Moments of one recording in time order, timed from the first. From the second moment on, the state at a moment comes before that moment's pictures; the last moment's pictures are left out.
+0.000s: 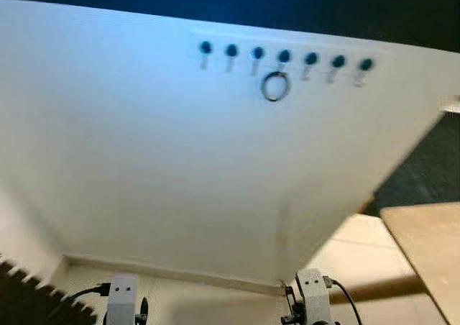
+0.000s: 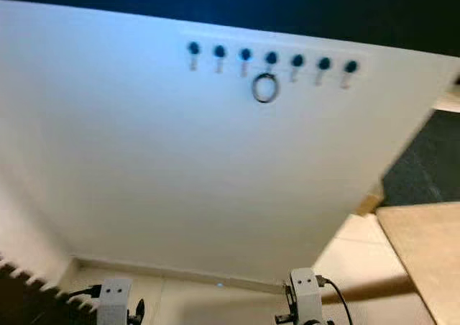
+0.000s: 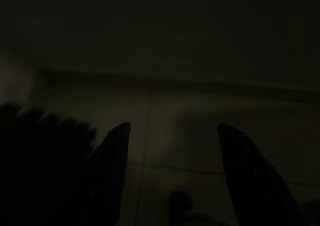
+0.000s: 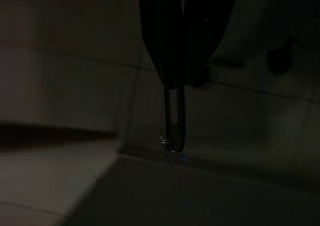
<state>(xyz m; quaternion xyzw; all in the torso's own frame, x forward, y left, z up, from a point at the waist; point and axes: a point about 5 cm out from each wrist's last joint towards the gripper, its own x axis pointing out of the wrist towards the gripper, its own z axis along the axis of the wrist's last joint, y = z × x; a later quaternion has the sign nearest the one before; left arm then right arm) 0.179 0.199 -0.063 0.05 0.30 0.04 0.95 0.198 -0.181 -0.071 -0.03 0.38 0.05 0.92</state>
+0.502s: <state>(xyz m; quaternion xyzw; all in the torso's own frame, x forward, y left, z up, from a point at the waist) 0.189 0.202 -0.055 0.05 0.26 0.05 0.96 0.198 -0.183 -0.071 -0.05 0.38 0.06 0.92</state>
